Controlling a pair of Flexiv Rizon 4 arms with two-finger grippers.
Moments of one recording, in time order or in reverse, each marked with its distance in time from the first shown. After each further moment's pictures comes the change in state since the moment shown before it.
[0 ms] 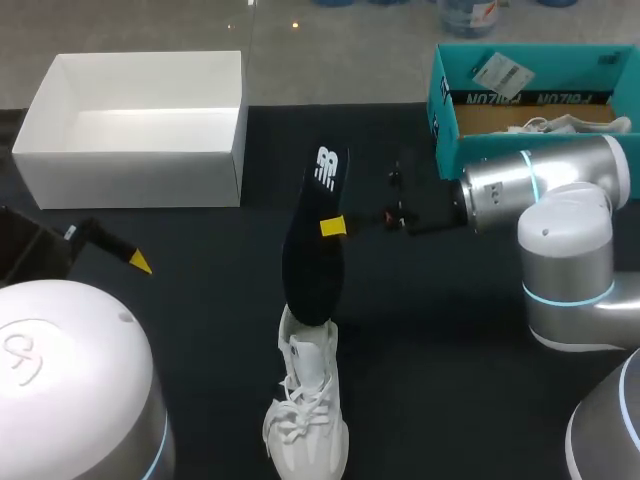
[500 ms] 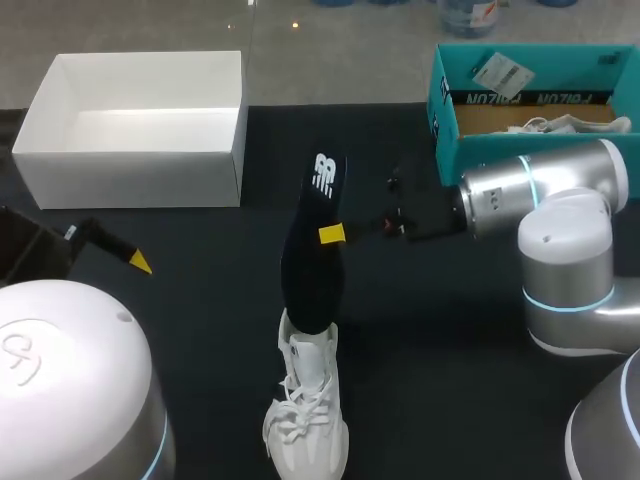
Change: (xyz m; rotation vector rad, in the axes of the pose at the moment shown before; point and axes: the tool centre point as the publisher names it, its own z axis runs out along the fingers) left arm 0.000 0.000 0.000 0.000 0.000 0.000; right arm 0.004 -0.010 0.005 0.017 0.022 -0.008
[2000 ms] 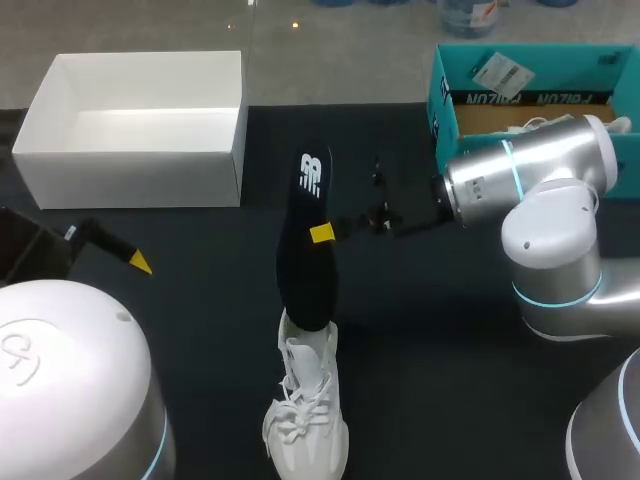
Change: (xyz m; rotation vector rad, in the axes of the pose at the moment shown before) left arm 0.000 0.000 0.000 0.000 0.000 0.000; right arm -0.014 0.004 0.010 0.075 -0.116 -0.059
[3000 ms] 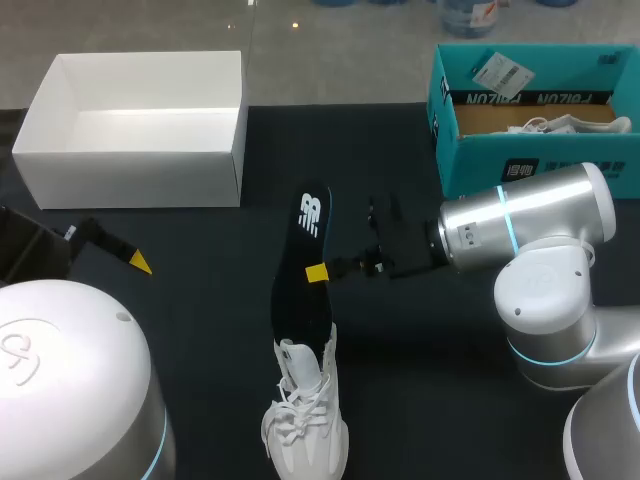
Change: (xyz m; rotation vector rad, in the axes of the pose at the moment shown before) left arm 0.000 0.000 0.000 0.000 0.000 0.000; right arm 0.010 -0.053 0.021 -0.011 -0.060 0.080
